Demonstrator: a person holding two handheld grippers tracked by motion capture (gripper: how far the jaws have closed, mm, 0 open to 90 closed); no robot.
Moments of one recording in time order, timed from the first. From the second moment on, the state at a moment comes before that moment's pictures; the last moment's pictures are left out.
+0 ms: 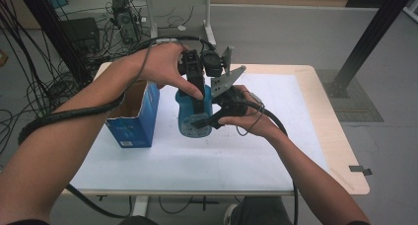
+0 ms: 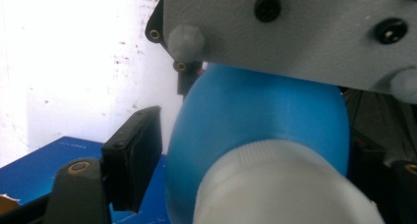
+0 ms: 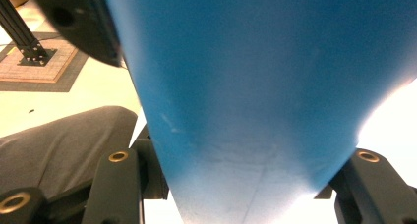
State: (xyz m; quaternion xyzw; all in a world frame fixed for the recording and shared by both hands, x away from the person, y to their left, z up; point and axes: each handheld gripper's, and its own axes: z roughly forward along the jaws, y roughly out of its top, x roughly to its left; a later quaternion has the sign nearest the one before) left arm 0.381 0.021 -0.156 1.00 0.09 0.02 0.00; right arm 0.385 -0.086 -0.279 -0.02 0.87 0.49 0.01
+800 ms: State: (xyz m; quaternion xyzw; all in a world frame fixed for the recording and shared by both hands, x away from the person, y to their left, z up) left arm 0.380 0.018 -0.158 1.00 0.09 0.02 0.00; right arm 0.387 -0.086 -0.282 -0.02 0.87 0.49 0.01
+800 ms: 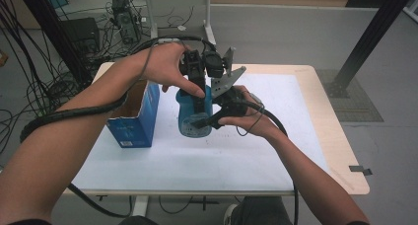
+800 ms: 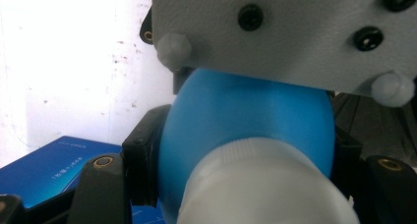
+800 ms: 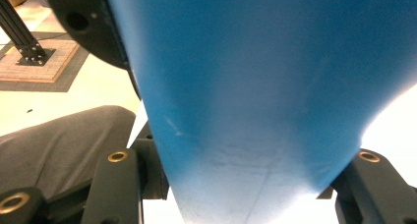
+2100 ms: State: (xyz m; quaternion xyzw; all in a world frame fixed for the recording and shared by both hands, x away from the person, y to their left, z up) left arm 0.385 0.021 -0.168 1.00 0.09 0.02 -0.01; right arm 0.392 -0.083 -0.292 -0.02 0.87 0.49 0.01
